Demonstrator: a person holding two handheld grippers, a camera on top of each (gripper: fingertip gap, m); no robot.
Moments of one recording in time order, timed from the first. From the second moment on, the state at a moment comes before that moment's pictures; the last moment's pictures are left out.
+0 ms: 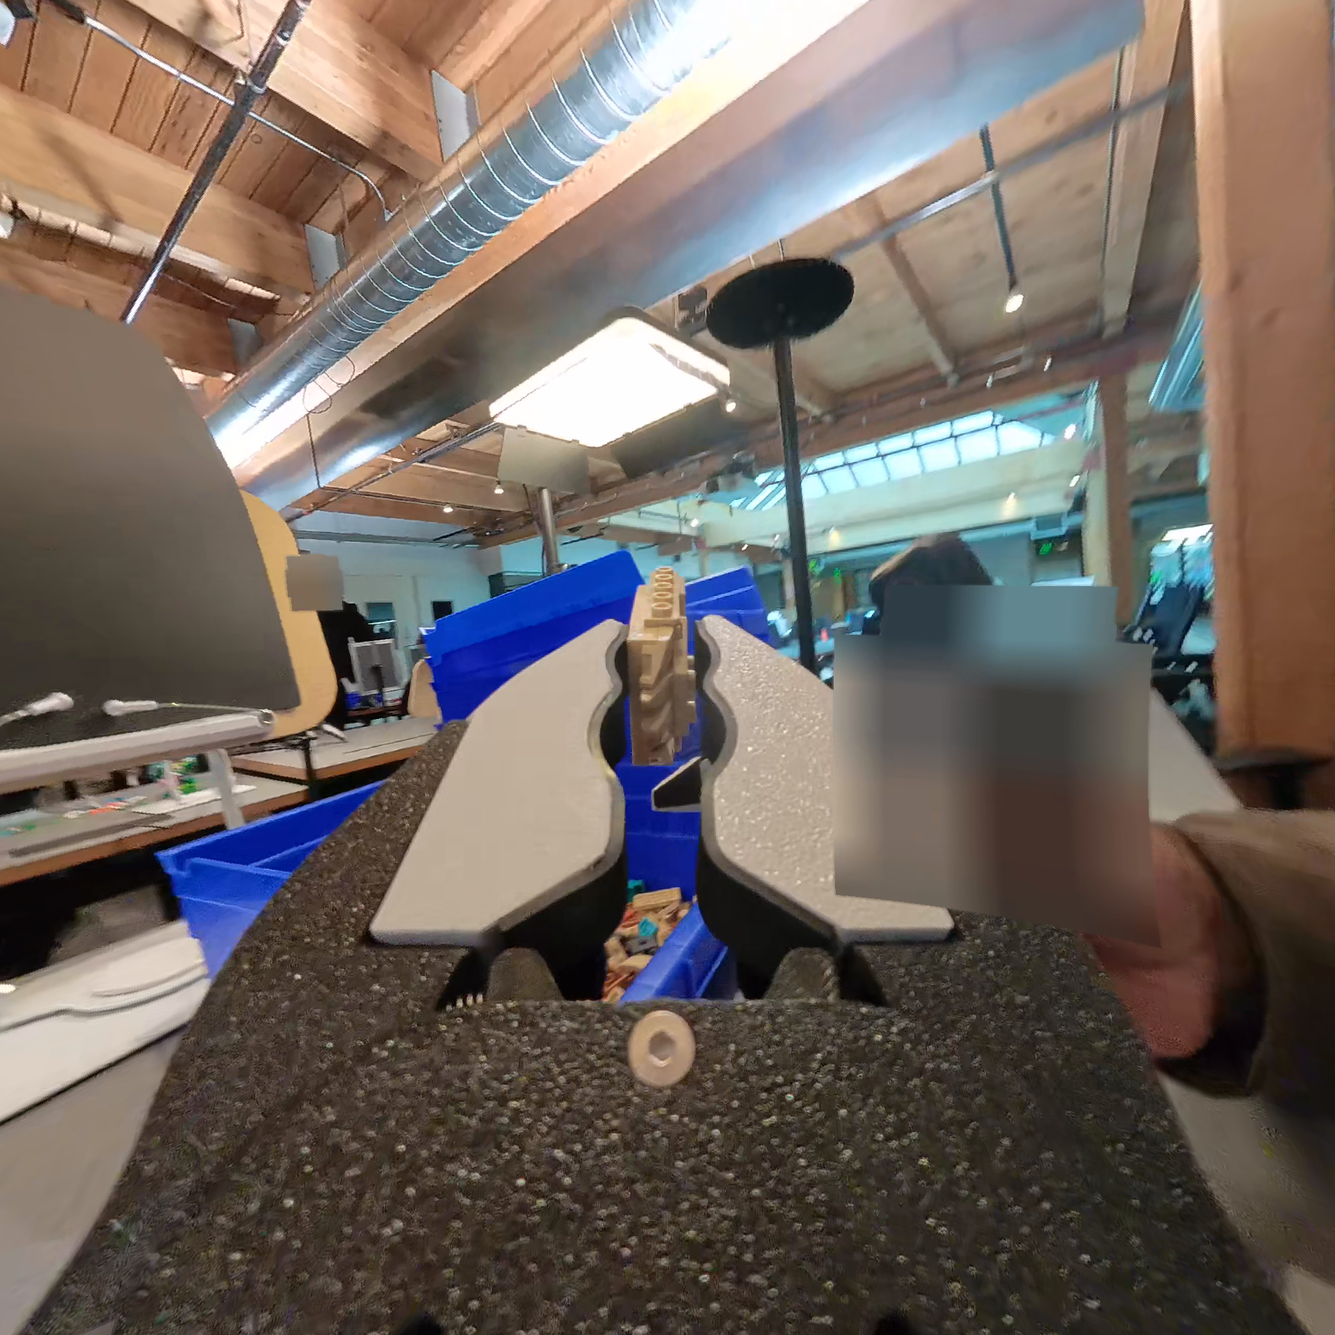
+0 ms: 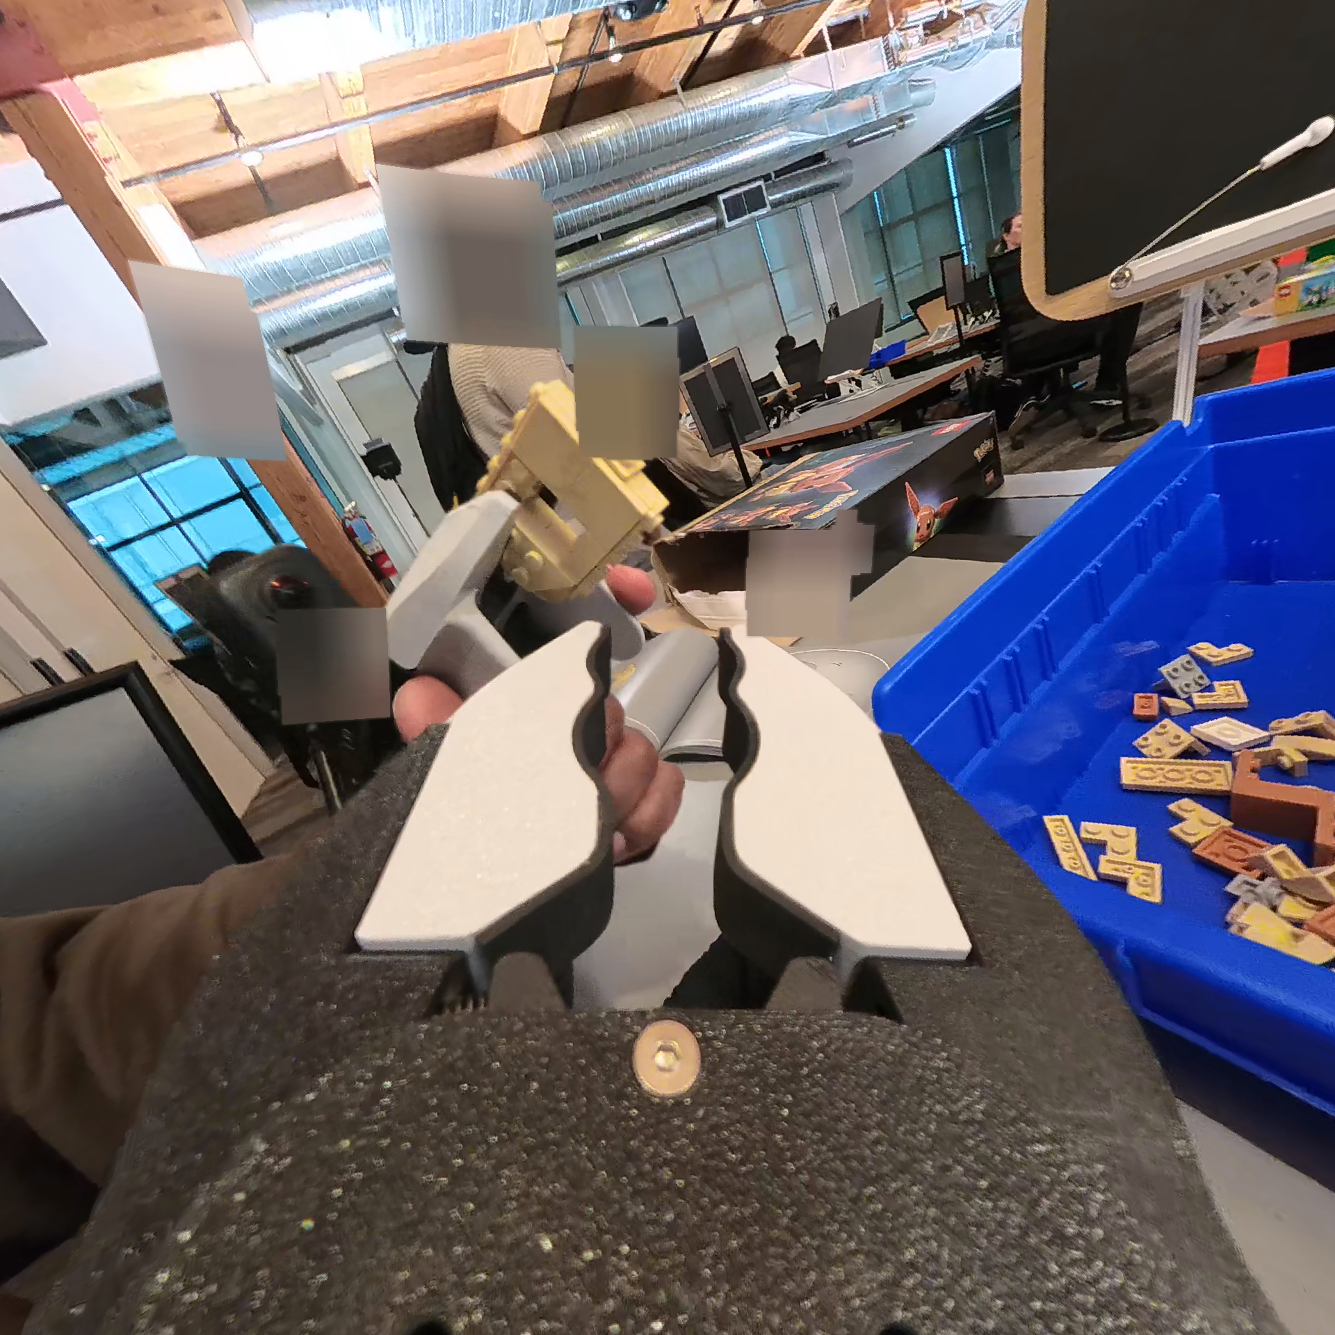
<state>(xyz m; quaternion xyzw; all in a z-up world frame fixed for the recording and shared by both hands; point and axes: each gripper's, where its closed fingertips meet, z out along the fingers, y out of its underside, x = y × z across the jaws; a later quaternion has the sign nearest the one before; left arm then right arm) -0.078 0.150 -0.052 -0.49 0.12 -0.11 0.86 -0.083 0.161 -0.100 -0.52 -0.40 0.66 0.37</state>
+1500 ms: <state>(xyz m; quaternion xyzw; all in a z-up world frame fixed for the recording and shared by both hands) -0.061 0.132 -0.040 -0.43 0.16 -0.15 0.88 -0.074 0.139 -0.053 -0.44 -0.33 0.74 0.38</state>
